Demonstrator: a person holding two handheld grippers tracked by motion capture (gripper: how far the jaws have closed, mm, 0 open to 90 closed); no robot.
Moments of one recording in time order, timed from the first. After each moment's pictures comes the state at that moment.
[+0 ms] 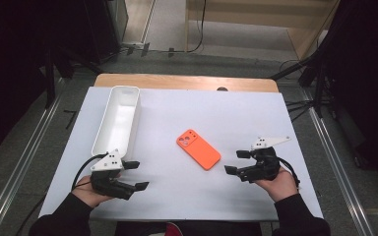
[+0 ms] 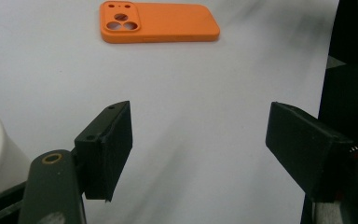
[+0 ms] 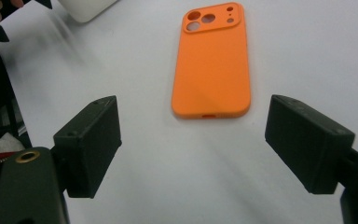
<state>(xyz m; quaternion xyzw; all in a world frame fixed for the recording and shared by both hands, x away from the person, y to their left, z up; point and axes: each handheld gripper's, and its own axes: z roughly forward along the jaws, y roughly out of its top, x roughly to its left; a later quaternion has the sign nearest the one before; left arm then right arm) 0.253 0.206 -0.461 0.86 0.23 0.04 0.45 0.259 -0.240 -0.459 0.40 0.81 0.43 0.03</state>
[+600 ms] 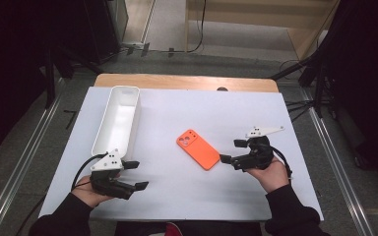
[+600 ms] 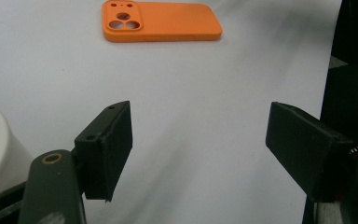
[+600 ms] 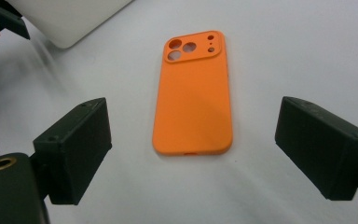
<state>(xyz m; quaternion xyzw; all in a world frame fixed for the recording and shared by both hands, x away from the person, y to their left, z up) 0.253 0.206 -0.462 0.86 0.24 0.04 0.45 0.285 -0.230 -0.454 0.42 0.80 0.44 0.05</state>
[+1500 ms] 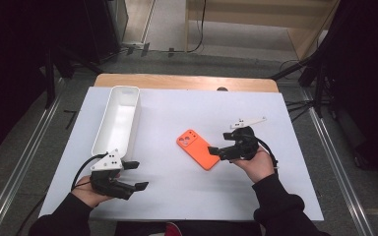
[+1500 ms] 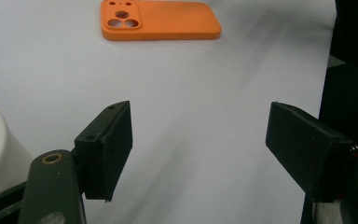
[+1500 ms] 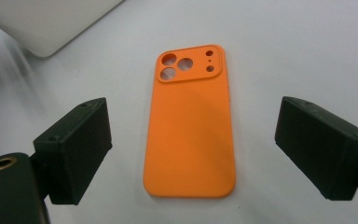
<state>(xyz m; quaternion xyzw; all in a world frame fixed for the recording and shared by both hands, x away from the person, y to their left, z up) 0.253 0.206 -0.462 0.86 0.24 0.04 0.45 0.315 -0.197 -0.455 0.42 0.81 0.41 0.06</state>
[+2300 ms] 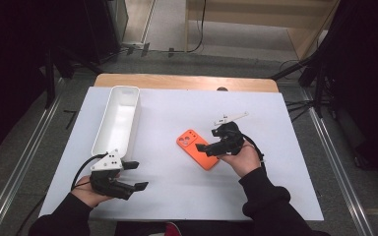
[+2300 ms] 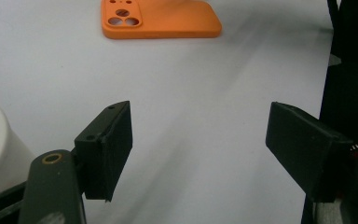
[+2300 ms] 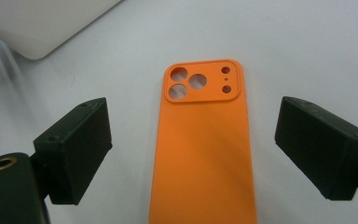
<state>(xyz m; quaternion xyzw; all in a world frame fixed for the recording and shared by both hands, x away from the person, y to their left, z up) 0.253 0.207 -0.462 0.86 0.24 0.04 0.44 0.333 -0.162 -0.457 0.41 0.82 0.39 0.06</state>
